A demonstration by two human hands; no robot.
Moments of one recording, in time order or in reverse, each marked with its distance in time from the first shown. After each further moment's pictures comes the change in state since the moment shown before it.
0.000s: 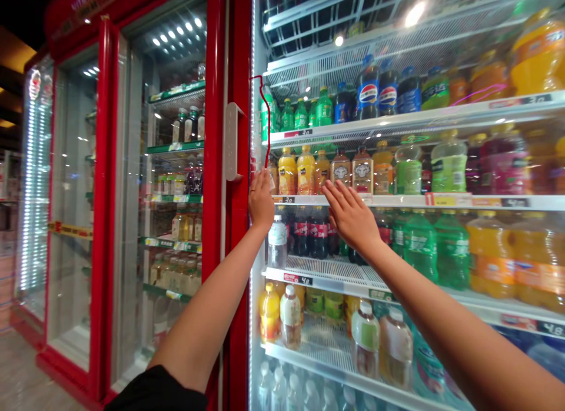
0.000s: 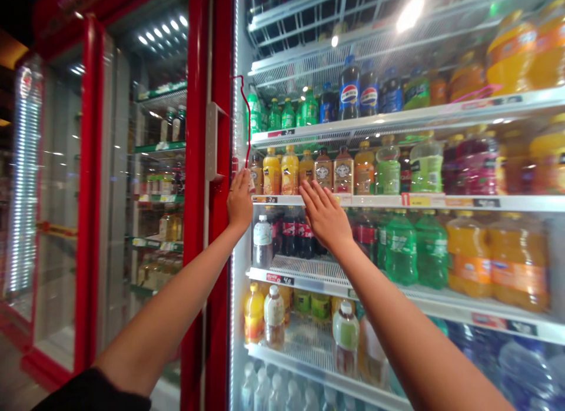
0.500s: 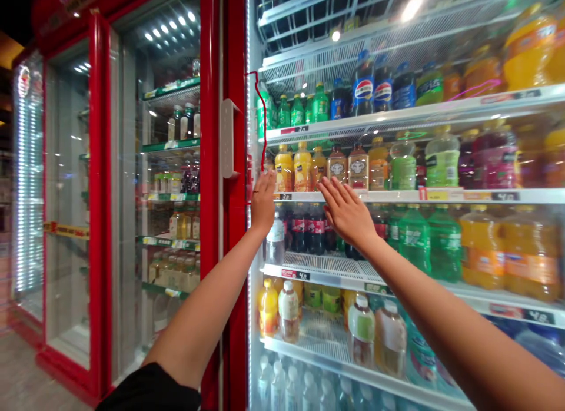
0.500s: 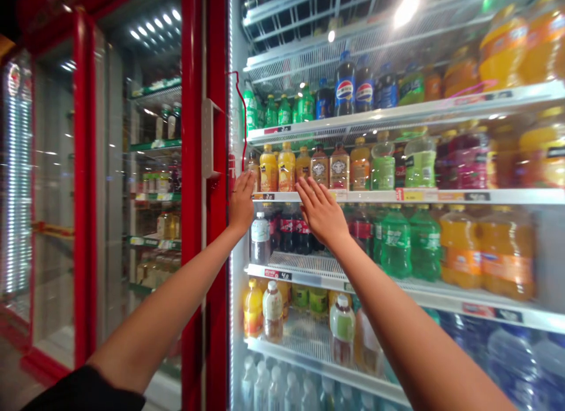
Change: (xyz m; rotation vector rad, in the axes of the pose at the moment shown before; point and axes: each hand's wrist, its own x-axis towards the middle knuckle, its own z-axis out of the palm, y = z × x) left_hand -0.010 0.013 -0.005 -0.036 -0.102 0.091; right_hand 0.000 0.000 -0.002 -0.004 -0.031 -0.004
